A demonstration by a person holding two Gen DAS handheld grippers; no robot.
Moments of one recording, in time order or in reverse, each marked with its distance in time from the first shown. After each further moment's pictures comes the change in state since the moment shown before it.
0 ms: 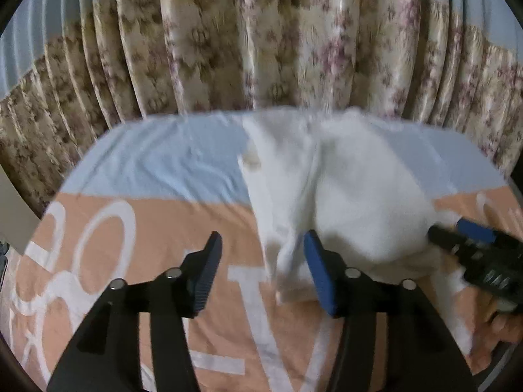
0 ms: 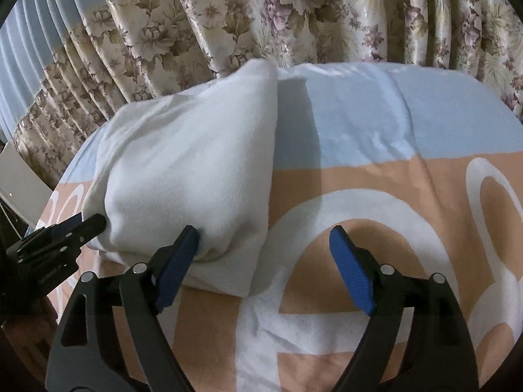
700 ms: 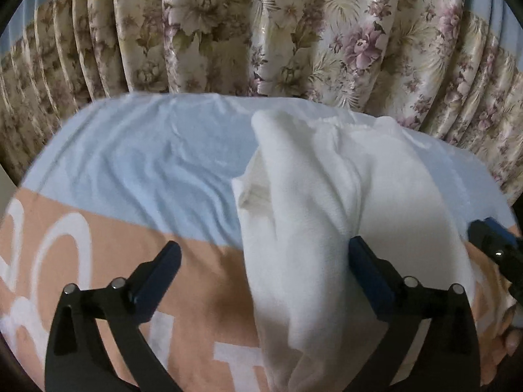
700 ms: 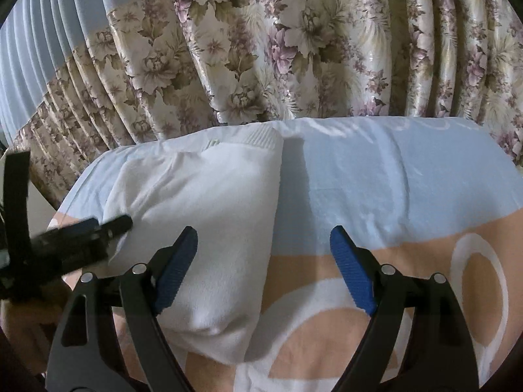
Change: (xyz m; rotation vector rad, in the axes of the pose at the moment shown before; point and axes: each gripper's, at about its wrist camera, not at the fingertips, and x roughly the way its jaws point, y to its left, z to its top) left arm 0.093 0.024 0.029 -0.133 0.120 -0.075; right arm 0.007 0.002 0.059 -0.029 -0.089 -0.012
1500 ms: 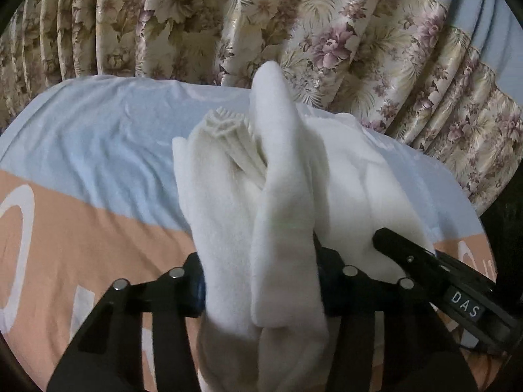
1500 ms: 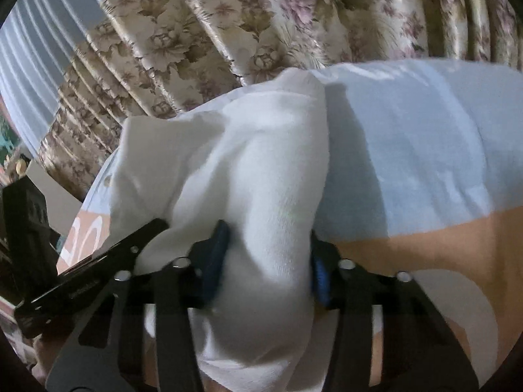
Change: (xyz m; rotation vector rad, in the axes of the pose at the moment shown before) left arm 0.005 -0.029 -0.014 -0.037 -0.013 -0.141; right arm 0.049 0.010 -0.016 0.084 0.113 0.168
